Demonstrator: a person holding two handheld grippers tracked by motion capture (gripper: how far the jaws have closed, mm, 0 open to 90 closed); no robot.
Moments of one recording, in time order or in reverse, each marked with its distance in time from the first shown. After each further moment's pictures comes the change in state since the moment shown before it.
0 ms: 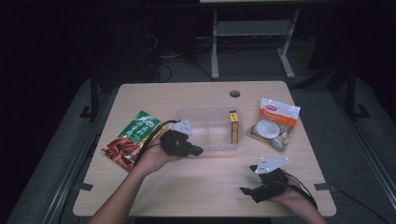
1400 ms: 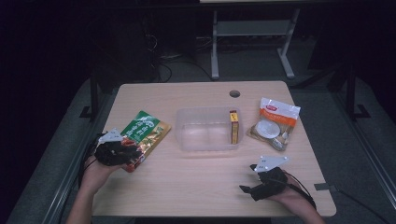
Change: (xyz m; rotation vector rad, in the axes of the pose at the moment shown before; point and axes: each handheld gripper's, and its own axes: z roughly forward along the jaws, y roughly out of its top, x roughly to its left) left arm 0.043 -0.149 -0.111 -0.065 0.418 -0.314; right arm -0.004 -0.001 0.005 0.012 -0.026 0.021
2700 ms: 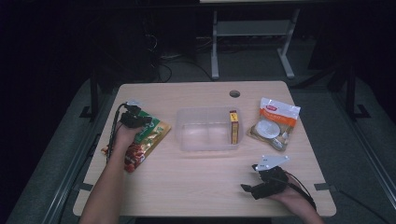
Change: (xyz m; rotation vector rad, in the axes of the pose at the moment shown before) left arm 0.086 0.068 0.116 0.011 0.126 -0.116; right arm -0.005 -0.005 0.002 0.009 -0.018 0.050
